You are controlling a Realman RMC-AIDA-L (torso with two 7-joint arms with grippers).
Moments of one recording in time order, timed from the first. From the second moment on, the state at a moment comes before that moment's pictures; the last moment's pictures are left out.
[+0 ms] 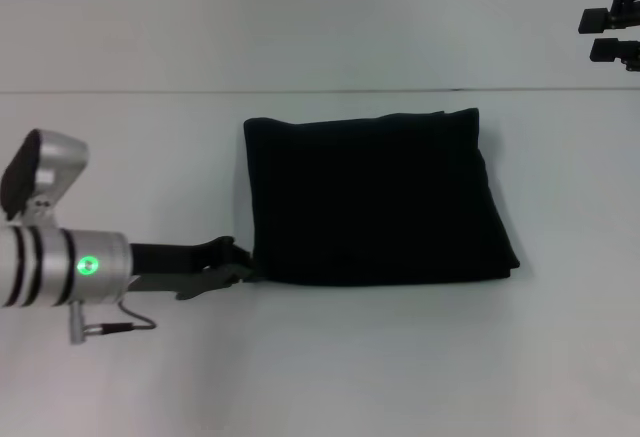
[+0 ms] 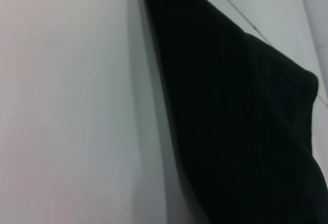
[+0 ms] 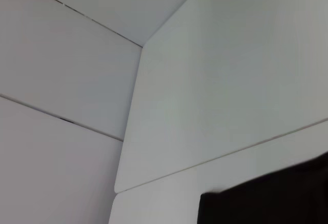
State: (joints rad) left arm -0.63 -2.08 0.81 0.54 2.14 1.22 -2.47; right arm 0.77 1.79 -0.52 -0.70 -2.14 -1.53 2.69
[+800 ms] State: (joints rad) left arm -0.52 -2.02 0.57 0.69 2.32 1.50 -2.44; right arm 0.77 1.80 -0.52 -0.70 -2.11 -1.55 2.60
